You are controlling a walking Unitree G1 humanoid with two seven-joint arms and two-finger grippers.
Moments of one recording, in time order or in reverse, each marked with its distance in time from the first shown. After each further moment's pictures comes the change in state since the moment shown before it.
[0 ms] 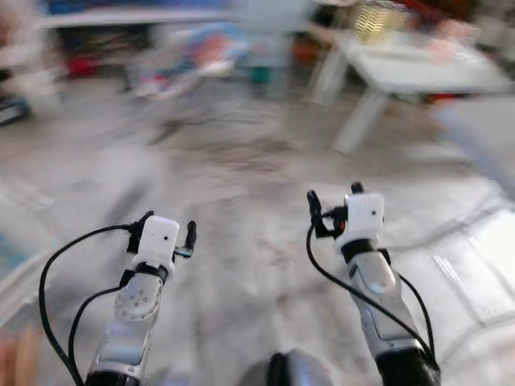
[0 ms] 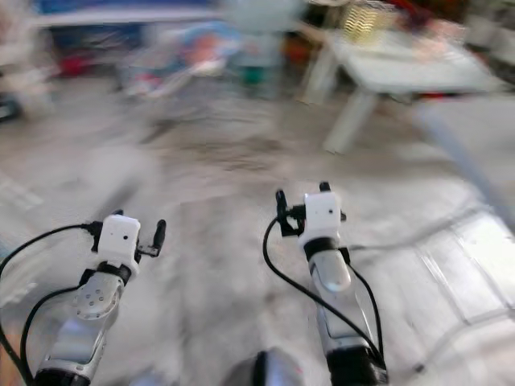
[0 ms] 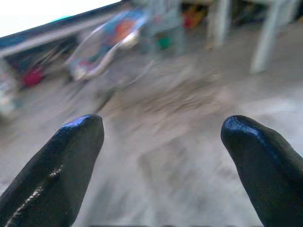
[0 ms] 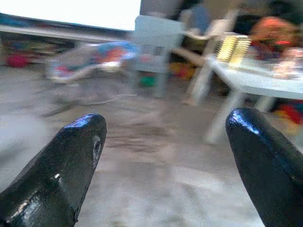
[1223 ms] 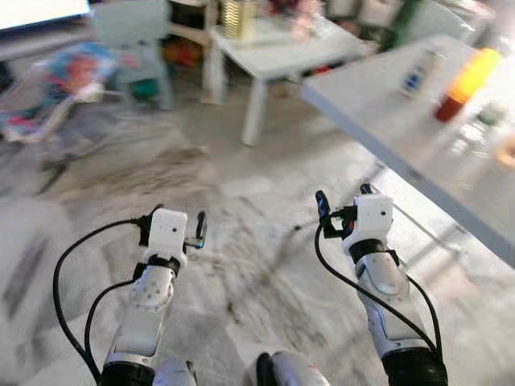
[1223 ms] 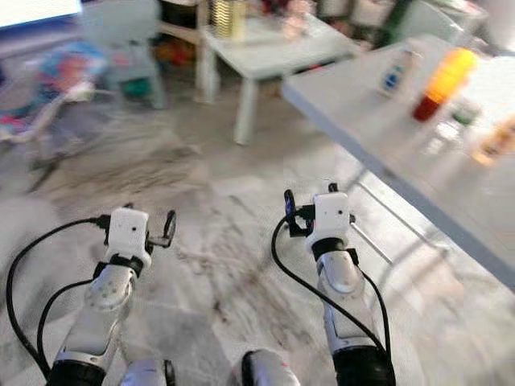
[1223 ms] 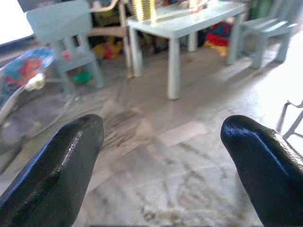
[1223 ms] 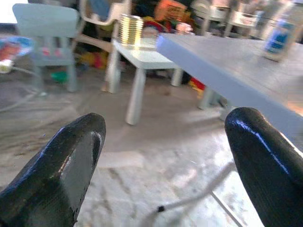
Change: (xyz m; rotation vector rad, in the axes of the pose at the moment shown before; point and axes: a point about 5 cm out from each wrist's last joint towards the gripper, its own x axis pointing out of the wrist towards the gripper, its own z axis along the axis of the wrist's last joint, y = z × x) left arm 0.004 0.002 0.007 -0.049 -0.028 0.039; right arm 0.003 -0.002 0.001 0.030 -0.006 -0.017
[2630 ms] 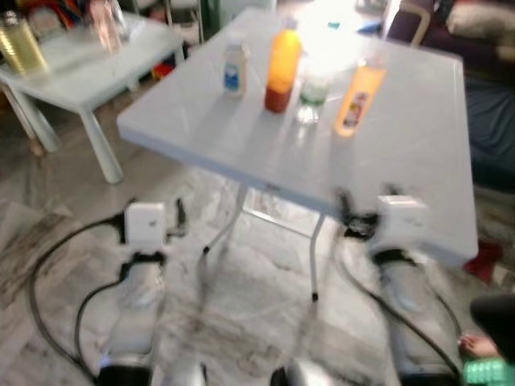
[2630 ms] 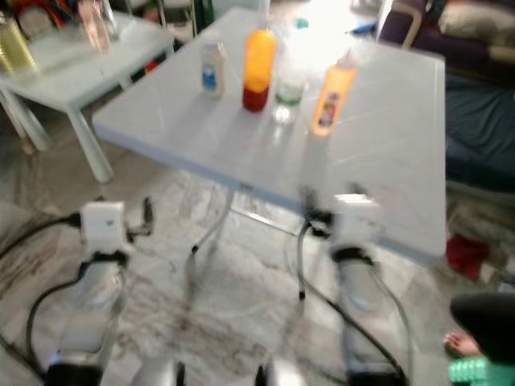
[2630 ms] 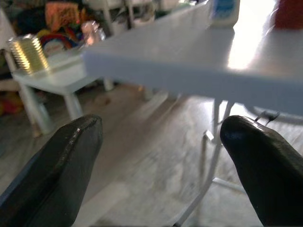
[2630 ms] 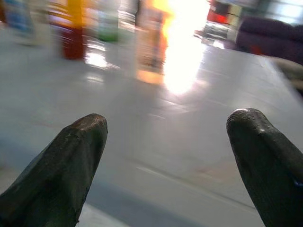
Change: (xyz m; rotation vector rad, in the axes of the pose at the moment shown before) left arm 0.000 0.014 0.015 -0.073 -0.076 0.162; right arm -0.031 -0.032 0.010 0.008 -0.040 -0.157
